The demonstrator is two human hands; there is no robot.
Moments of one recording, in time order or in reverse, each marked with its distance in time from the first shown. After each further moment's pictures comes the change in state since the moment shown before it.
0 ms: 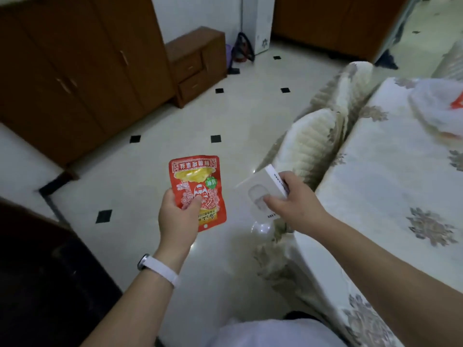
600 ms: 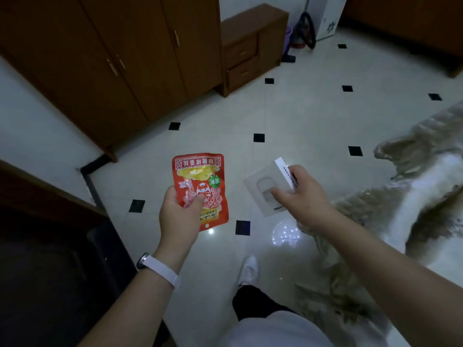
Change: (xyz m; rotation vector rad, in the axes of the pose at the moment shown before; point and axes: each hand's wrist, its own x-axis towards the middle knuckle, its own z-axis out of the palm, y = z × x) left_hand 0.216 -0.001 -0.068 0.015 0.158 -0.110; right_hand 0.235 -0.095 0.119 0.010 -0.115 -0.043
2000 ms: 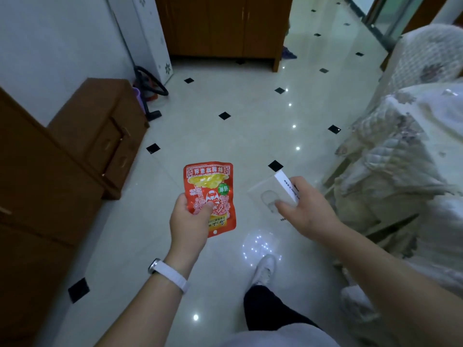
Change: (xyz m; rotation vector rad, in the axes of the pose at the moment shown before) left_hand 0.494 0.216 0.307 0.119 -0.810 0.198; right_hand 0.404 -0.073 -0.088 -0.006 0.624 0.498
